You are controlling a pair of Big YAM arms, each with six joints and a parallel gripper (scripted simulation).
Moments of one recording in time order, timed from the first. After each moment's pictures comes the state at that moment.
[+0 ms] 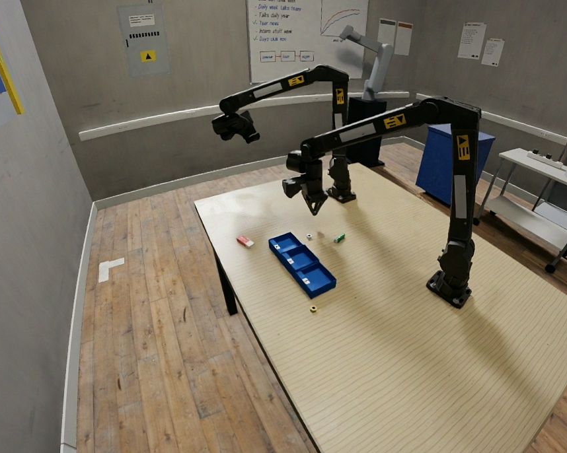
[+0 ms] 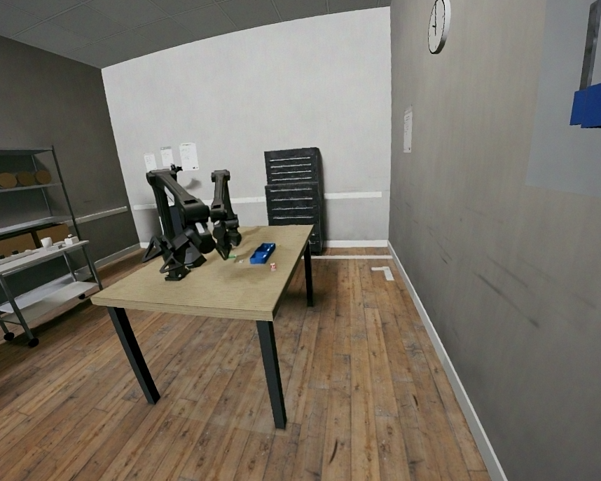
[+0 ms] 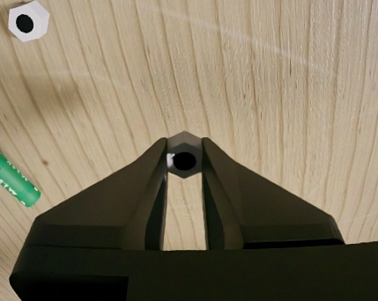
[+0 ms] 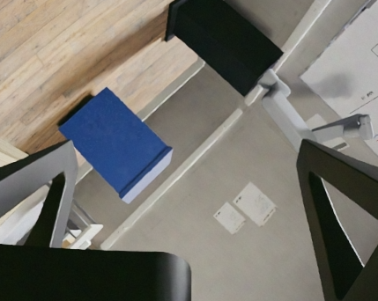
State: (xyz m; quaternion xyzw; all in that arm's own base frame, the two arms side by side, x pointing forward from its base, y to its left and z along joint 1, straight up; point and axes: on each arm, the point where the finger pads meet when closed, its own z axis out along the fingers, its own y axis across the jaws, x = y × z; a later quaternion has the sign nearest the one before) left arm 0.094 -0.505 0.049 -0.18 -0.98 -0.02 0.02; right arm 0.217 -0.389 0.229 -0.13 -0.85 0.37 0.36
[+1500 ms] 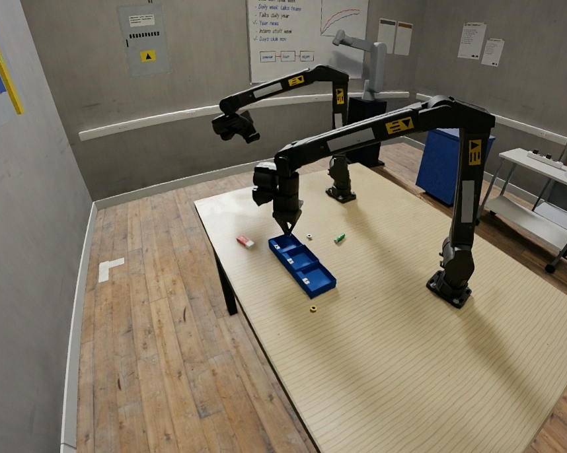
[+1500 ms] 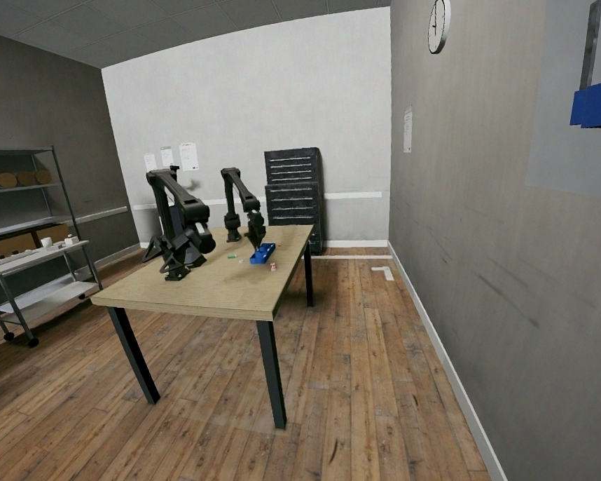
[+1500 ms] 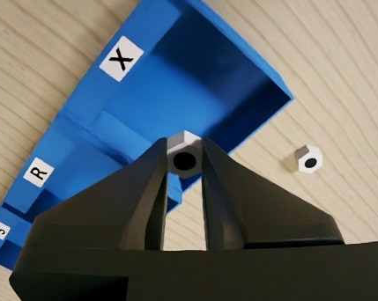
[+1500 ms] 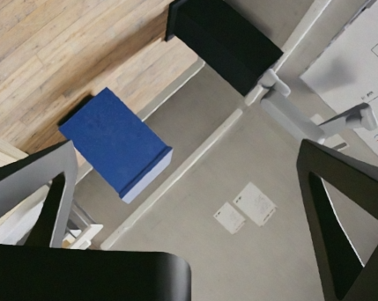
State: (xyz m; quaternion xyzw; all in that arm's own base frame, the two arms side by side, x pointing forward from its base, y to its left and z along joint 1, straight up) left arm 0.258 -0.447 0.072 -0.47 -0.88 0.00 -0.01; right arm 0.217 -0.389 0.229 -0.13 -0.85 0.37 0.36
